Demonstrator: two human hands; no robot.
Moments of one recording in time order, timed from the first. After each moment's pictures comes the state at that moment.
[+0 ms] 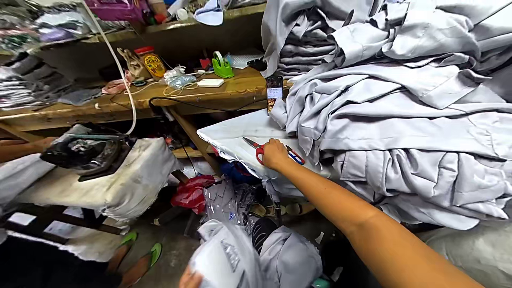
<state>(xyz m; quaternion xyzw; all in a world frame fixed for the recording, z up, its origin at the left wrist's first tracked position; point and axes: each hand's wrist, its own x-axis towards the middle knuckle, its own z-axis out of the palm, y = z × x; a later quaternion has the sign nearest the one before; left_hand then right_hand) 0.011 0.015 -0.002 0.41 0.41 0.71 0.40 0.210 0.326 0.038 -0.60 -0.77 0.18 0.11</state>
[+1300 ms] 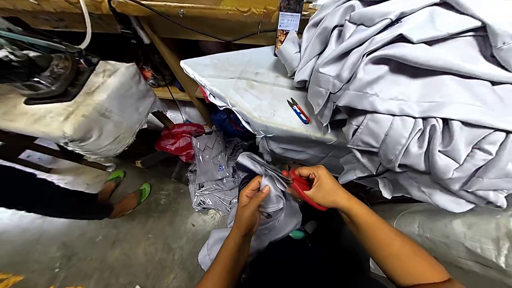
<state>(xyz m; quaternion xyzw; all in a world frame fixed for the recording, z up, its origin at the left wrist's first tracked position) 0.112 0.095 -0.054 0.46 0.30 0.61 0.57 0.319 0.155 -0.028 -0.40 -0.73 0.46 0.30</state>
